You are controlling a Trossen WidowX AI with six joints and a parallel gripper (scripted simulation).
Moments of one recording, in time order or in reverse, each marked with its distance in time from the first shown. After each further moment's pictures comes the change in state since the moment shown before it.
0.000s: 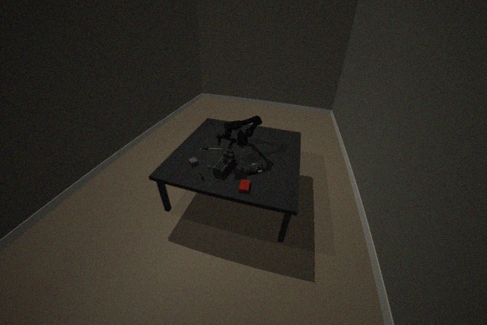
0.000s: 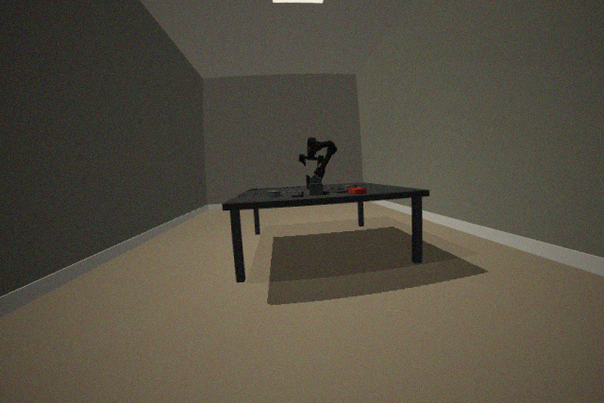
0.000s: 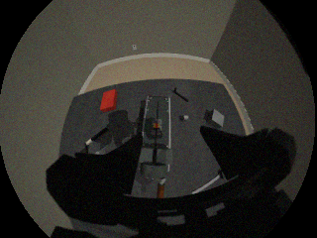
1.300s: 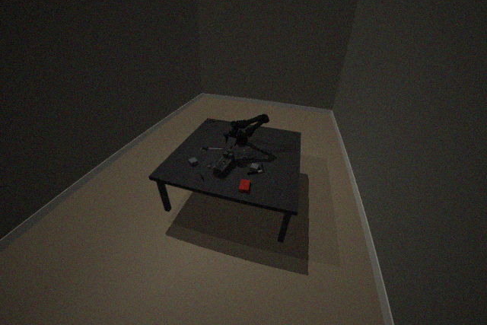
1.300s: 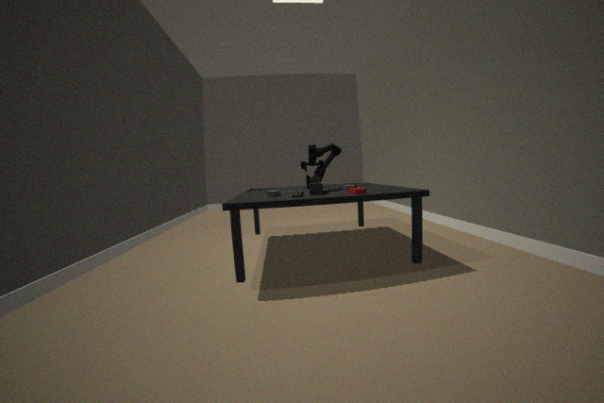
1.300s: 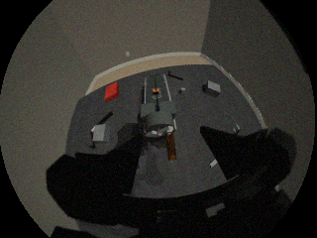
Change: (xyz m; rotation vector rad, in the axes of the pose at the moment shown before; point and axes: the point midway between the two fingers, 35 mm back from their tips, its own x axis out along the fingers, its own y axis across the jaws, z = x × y) arm -0.053 0.025 -0.116 0.173 -0.049 -0.017
